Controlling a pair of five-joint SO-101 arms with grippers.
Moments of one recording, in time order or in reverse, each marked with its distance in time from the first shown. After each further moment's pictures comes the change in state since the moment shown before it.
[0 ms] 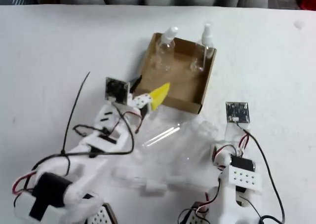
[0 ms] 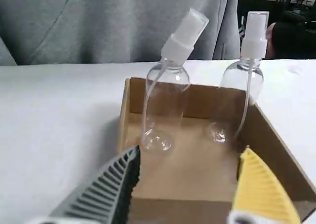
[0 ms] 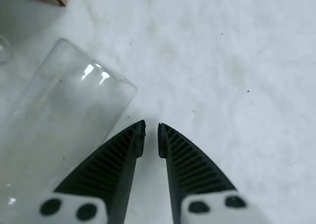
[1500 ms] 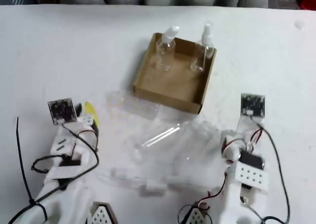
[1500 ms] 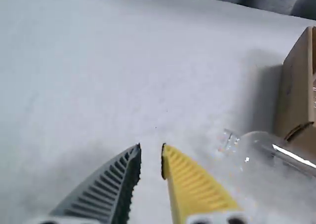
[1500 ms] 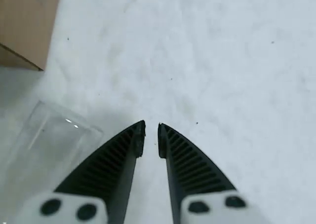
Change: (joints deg) left arm -26.5 -27.5 22.9 18.3 0.0; right arm 5.4 0.1 -8.2 0.6 0.0
